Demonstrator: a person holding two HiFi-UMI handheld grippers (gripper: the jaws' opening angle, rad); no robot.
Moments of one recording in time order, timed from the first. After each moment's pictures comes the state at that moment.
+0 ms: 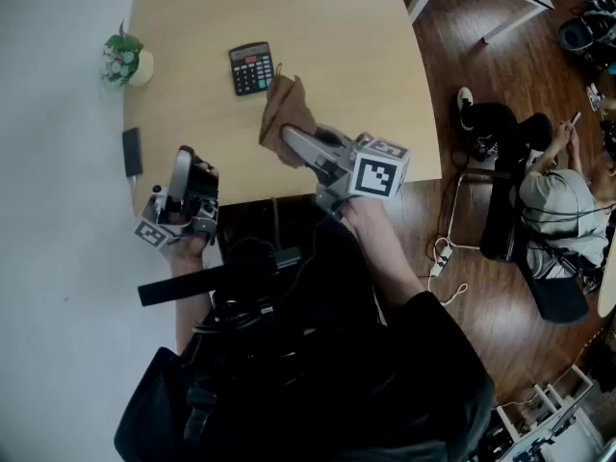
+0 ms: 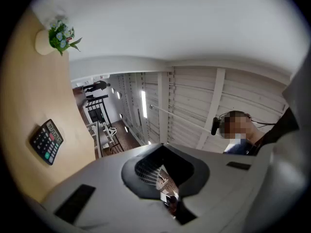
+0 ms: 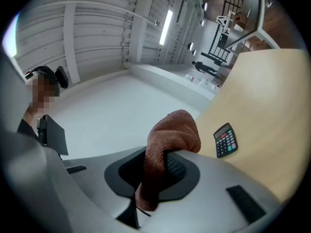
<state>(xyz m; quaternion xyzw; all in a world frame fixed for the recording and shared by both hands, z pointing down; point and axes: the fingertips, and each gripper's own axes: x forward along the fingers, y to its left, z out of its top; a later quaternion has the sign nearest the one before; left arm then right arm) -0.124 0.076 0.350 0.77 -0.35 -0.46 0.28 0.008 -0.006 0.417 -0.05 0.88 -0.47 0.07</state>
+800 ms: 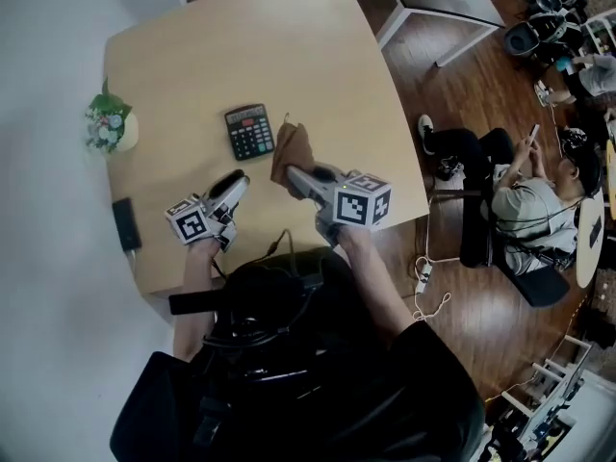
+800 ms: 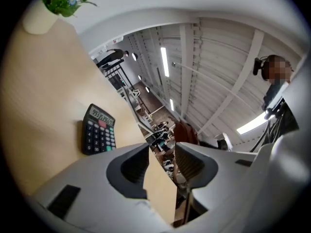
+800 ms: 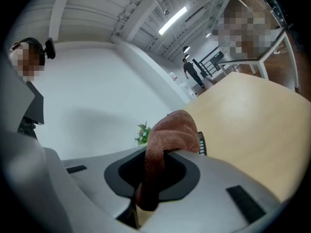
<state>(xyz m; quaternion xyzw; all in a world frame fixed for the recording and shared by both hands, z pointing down) -0.161 -0.033 0.561 0.81 -0.37 -0.17 0.42 -0.059 -0.066 0.482 -0.20 0.89 -0.40 -0.08</state>
